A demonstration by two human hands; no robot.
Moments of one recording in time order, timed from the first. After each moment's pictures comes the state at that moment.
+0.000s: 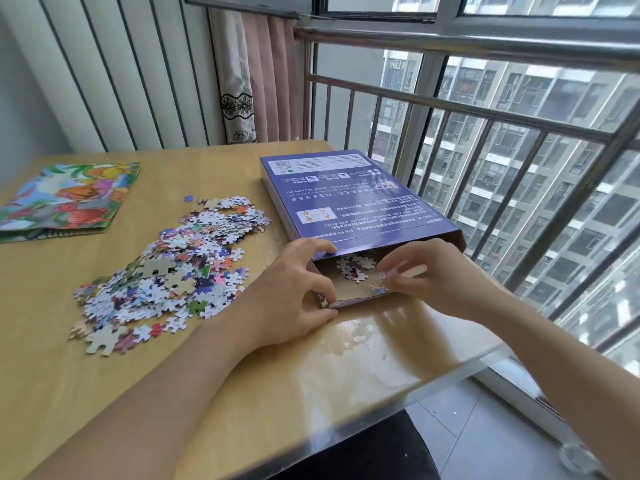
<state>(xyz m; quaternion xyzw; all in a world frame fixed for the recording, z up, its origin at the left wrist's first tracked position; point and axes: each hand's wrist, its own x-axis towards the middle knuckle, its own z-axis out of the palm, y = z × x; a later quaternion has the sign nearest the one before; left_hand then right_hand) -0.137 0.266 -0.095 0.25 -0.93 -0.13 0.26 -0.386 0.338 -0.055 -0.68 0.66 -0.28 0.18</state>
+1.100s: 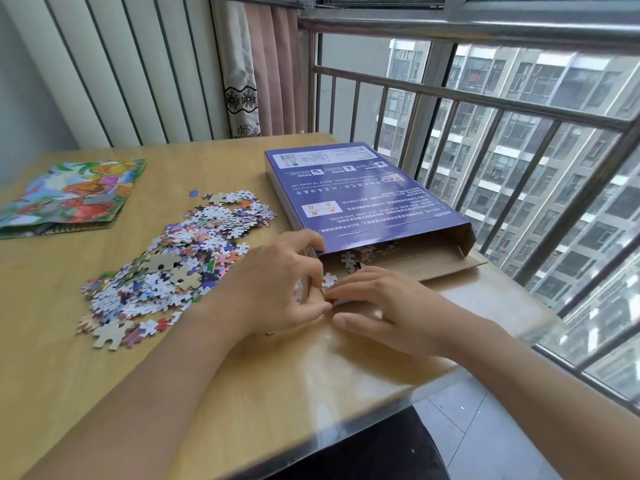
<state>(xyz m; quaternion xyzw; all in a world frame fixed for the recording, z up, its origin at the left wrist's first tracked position) -0.118 0.261 -0.081 0.27 -0.93 -0.03 0.24 -0.334 0.342 -0.074 -0.86 0.48 -0.13 0.09</state>
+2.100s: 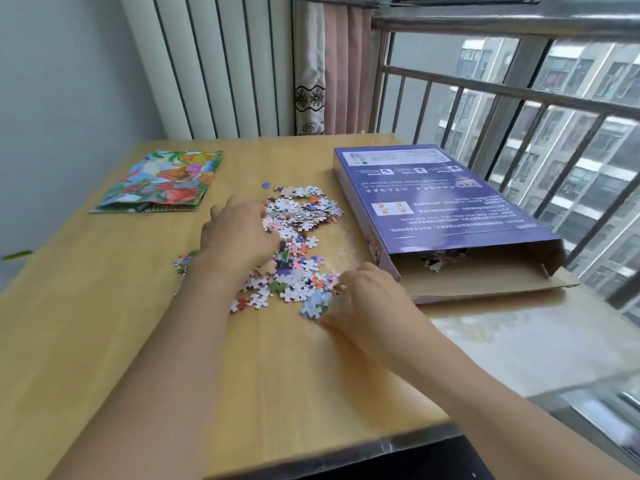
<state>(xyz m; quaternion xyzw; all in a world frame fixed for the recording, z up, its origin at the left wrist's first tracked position) -0.023 0.212 -0.061 0.70 -0.70 -0.04 0.16 -0.205 0.323 -0.066 -0.73 0.67 -0.06 0.13</state>
